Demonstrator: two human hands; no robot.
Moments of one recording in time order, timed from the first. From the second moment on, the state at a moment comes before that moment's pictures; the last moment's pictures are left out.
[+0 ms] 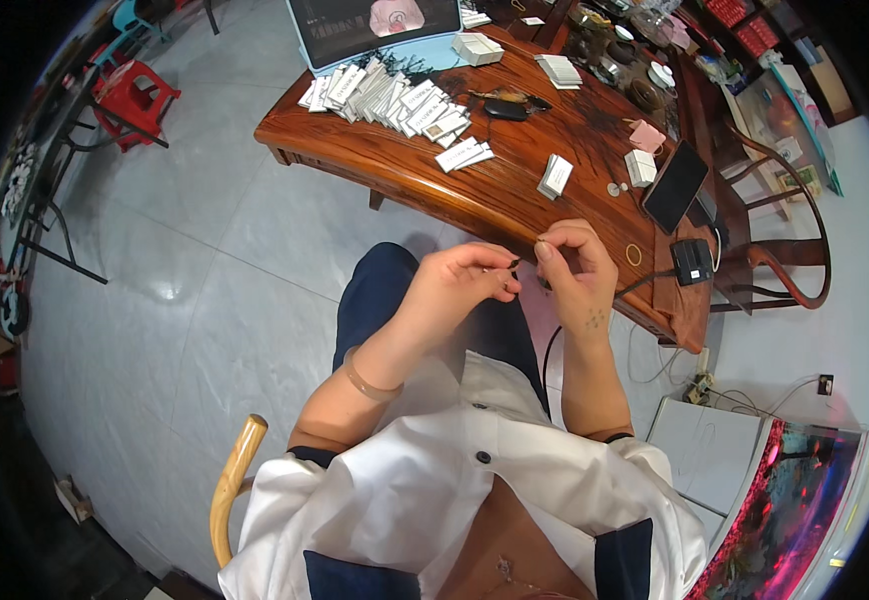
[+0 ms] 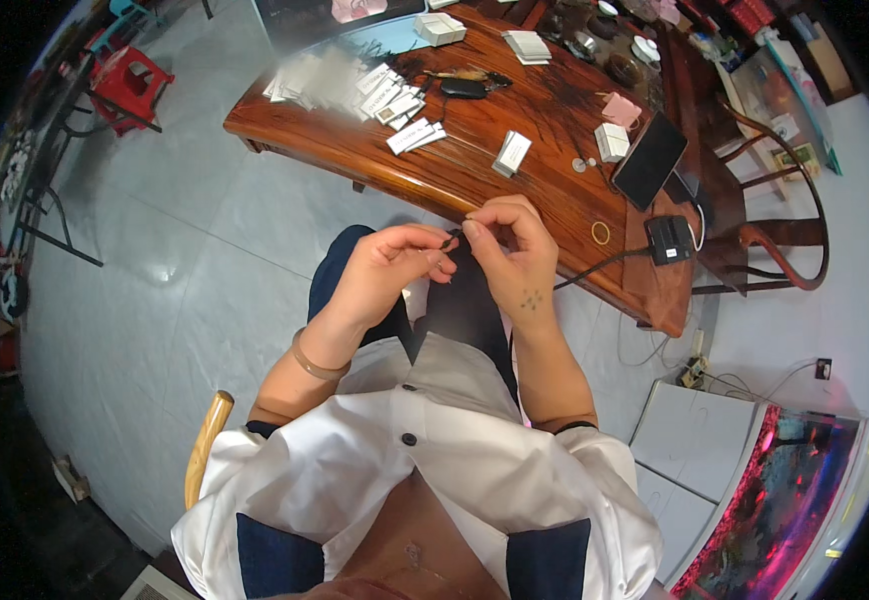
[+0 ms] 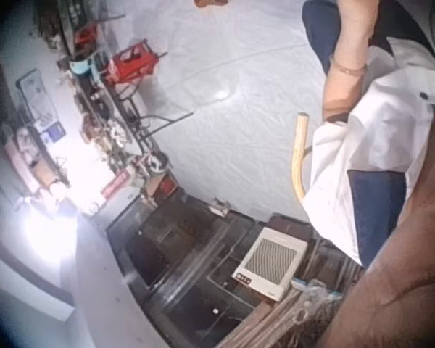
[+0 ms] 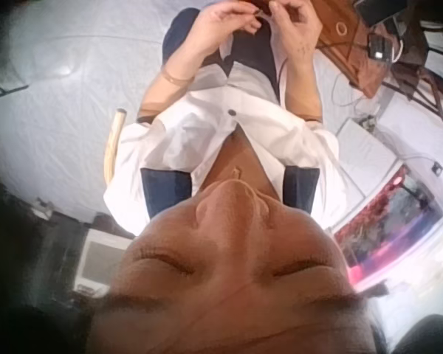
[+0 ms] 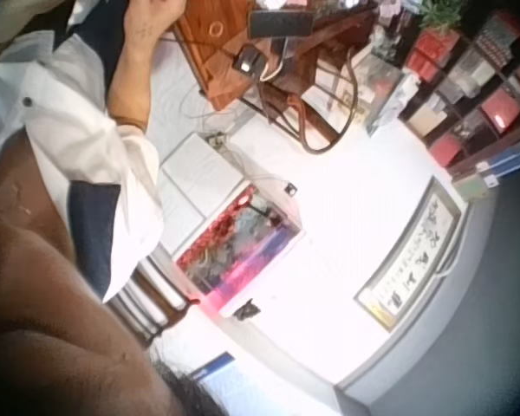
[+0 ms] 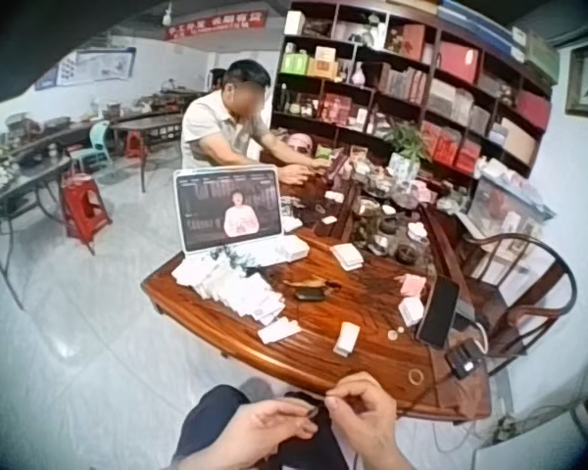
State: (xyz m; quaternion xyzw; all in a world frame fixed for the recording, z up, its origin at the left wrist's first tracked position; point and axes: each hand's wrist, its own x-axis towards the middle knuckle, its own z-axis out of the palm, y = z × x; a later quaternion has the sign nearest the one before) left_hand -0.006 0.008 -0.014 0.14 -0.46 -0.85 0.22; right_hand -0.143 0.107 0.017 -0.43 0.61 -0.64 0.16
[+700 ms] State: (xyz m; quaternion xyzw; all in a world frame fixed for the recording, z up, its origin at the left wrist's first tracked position) left_hand -0.008 0.008 -0.016 0.15 -0.56 -0.78 0.25; right_hand -0.138 0.104 0.016 -0.41 0.52 -0.69 0.29
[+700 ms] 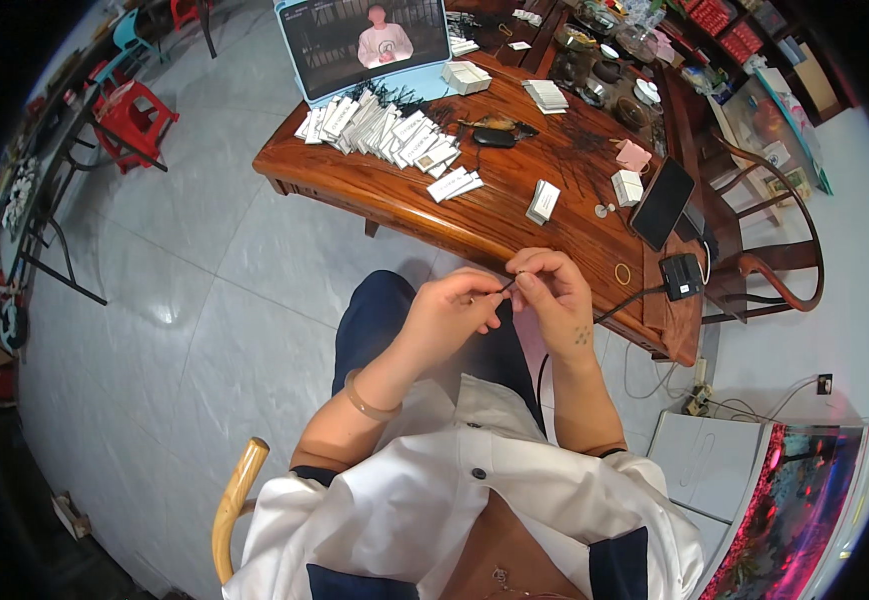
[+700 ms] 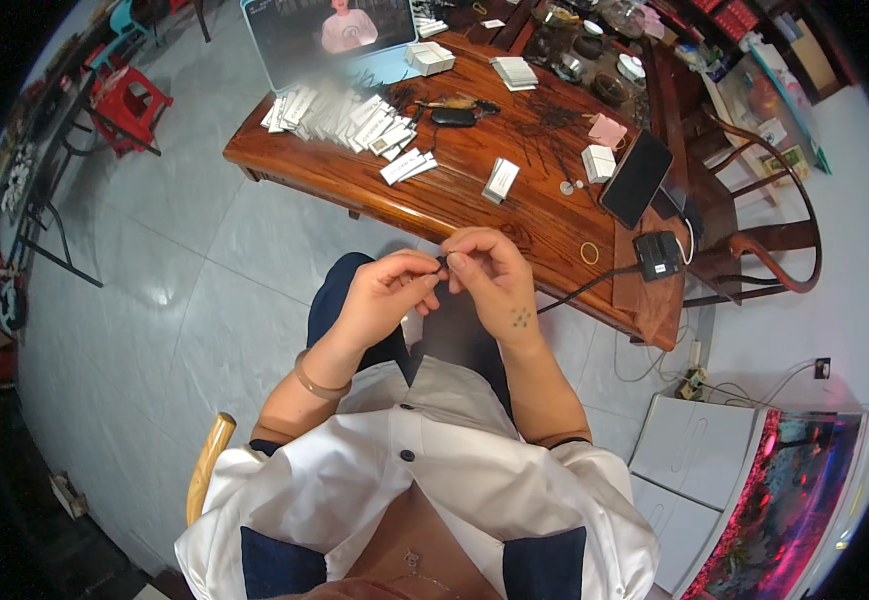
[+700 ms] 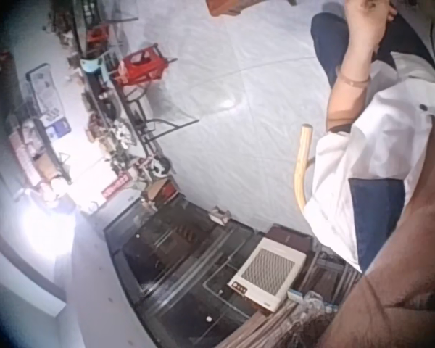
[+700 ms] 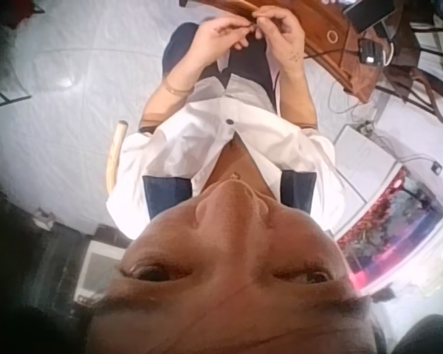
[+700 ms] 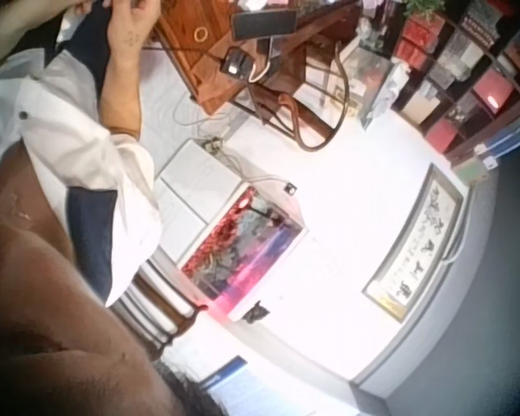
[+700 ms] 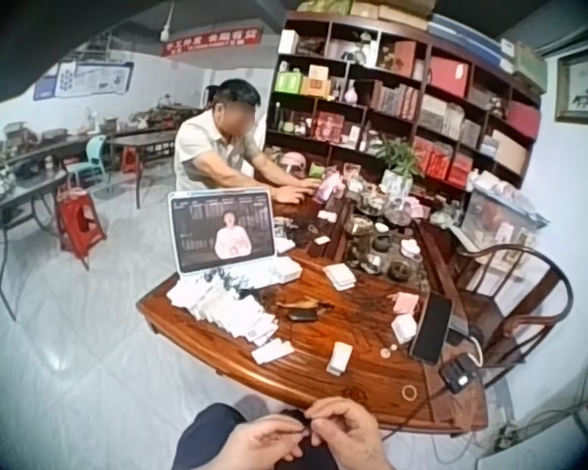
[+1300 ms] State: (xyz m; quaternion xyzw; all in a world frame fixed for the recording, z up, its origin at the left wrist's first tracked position) left_hand -0.006 0.010 -0.003 0.12 -0.63 -0.72 0.24; right_hand -0.144 0.111 0.018 -0.39 0.45 -0.72 0.36
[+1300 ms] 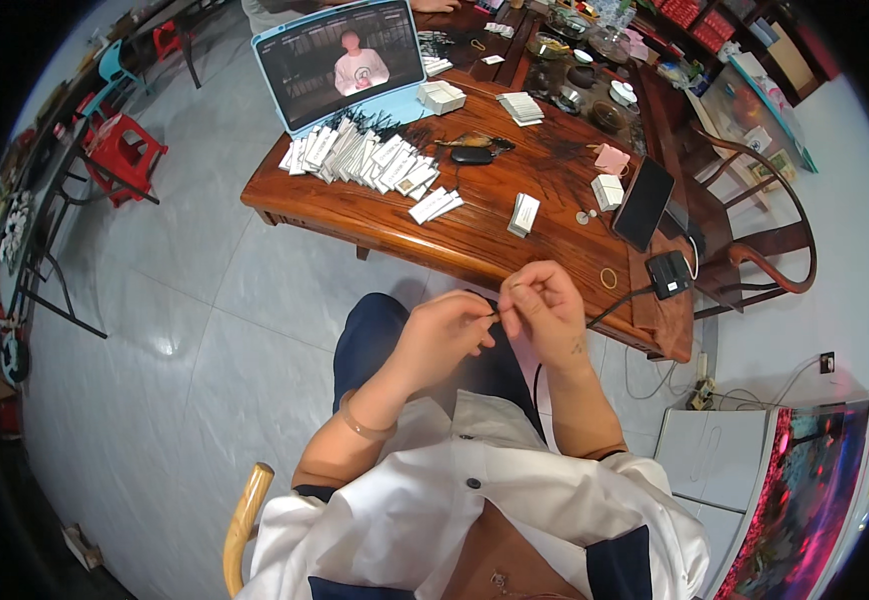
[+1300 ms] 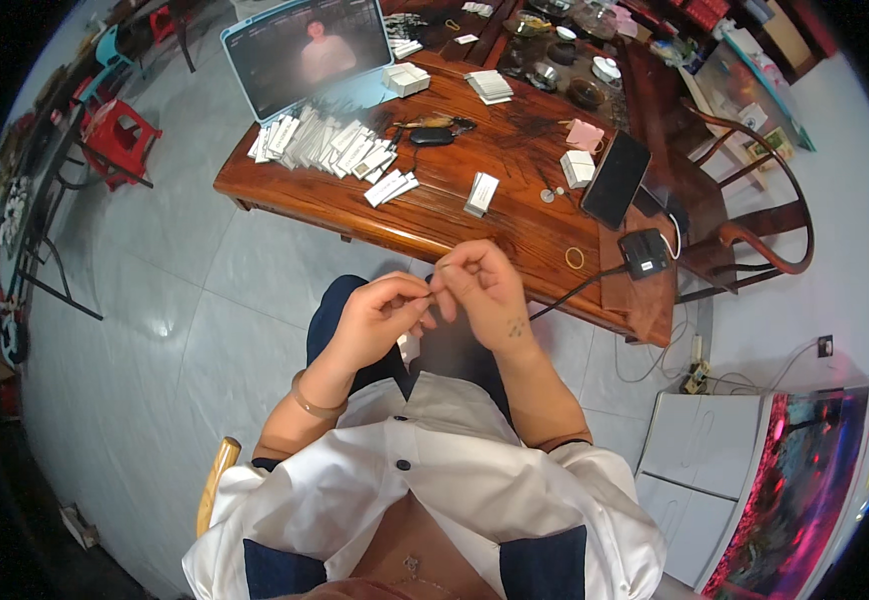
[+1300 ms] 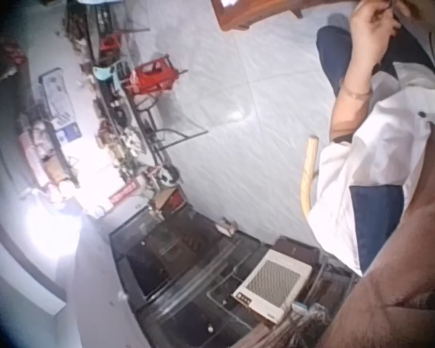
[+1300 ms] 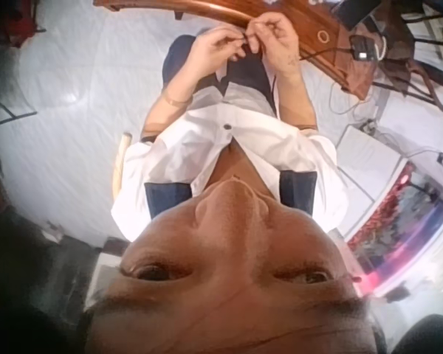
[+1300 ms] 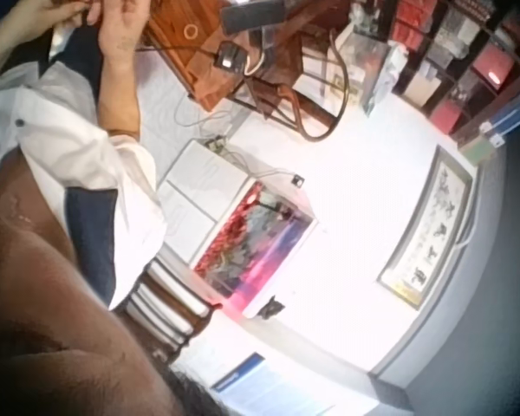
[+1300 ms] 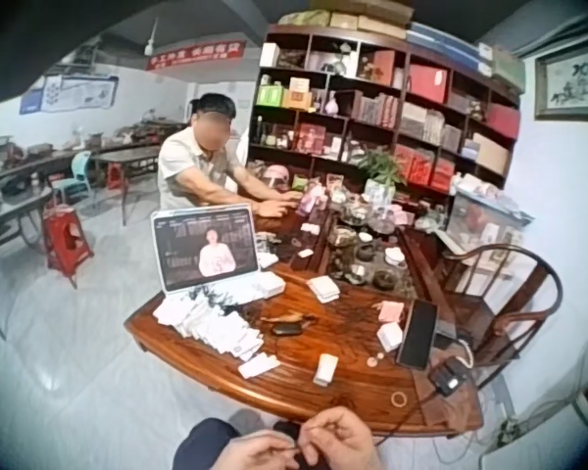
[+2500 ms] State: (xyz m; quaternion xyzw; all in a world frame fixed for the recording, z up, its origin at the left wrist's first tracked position) left_hand -0.005 0.011 -0.028 0.12 -0.69 -0.70 0.14; right_hand -0.152 0.130 0.010 -0.56 0.60 -0.56 0.13
